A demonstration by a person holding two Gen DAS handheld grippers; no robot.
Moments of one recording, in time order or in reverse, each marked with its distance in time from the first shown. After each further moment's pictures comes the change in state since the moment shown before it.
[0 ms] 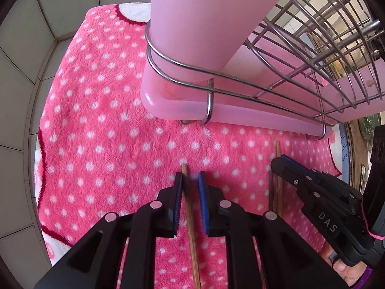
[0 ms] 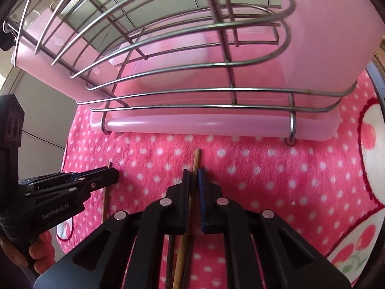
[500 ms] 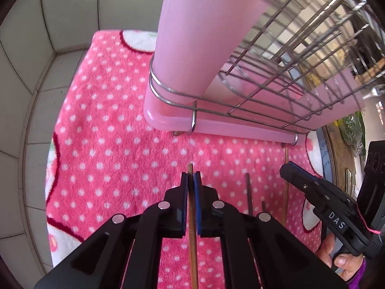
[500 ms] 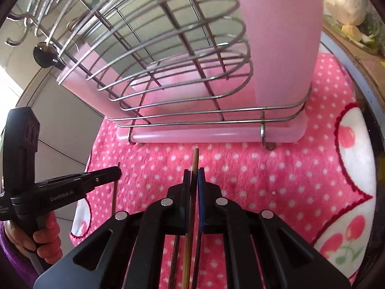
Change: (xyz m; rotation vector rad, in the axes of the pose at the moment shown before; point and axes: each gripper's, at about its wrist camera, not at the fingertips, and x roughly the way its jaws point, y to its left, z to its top) left arm -0.049 0.005 -0.021 0.014 -0.153 -0.072; right arm -0.064 -0.020 -0.017 -0.014 -0.164 0.068
